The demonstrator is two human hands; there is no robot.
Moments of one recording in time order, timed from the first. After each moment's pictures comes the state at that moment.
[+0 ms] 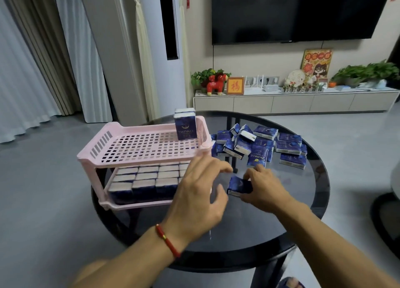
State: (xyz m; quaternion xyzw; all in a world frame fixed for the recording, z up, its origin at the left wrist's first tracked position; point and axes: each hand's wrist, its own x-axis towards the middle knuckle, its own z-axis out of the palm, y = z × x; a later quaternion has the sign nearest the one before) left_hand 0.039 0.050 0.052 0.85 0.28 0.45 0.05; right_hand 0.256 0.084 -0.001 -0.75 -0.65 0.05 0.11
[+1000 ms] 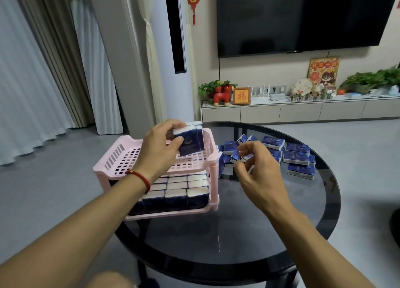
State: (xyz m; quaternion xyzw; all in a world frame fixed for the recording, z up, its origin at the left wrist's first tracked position) left_hand -0.015 0.146 0.125 0.75 0.45 0.46 0.13; right_hand 0.204 0.067 0.061 -0.59 -0.60 0.06 0.55
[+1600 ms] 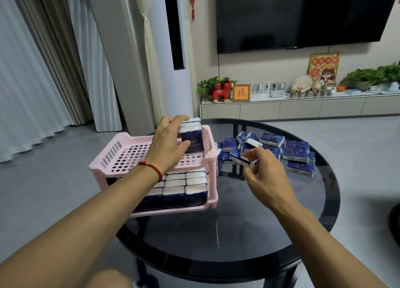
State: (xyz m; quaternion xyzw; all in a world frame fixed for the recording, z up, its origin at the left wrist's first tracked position) left_hand 0.004 0.167 0.115 0.79 0.49 0.37 0.06; right_hand 0.231 0.077 0.041 -0.67 -0.60 0.05 0.44
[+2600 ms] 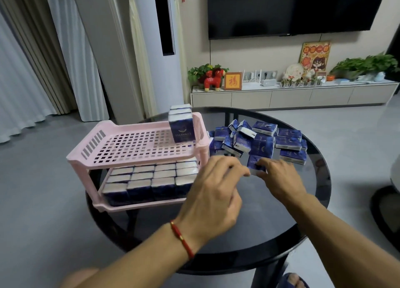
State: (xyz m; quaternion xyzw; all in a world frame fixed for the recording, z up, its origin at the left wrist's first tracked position) left_hand 0.064 0.056 0.042 0.89 0.25 0.39 0.02; right_hand 0.311 0.108 -0.026 -0.76 -0.63 -0.04 0.17
